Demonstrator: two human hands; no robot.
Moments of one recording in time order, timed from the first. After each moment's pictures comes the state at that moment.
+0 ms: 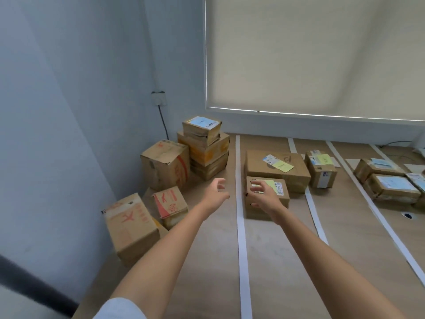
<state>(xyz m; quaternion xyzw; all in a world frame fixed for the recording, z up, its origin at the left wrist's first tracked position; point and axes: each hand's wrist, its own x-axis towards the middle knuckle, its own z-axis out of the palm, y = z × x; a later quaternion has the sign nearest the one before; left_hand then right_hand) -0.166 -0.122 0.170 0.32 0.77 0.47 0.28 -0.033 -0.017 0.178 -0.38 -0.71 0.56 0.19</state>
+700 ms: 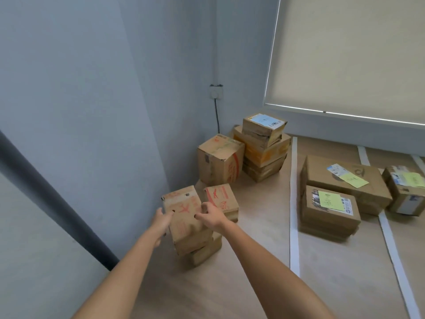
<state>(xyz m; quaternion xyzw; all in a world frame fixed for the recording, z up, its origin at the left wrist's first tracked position) -0.307 -0.351 0.117 -0.05 0.83 0.50 0.24 -0.244 -0.198 0.105 -0.22 -0.83 0.50 -0.09</state>
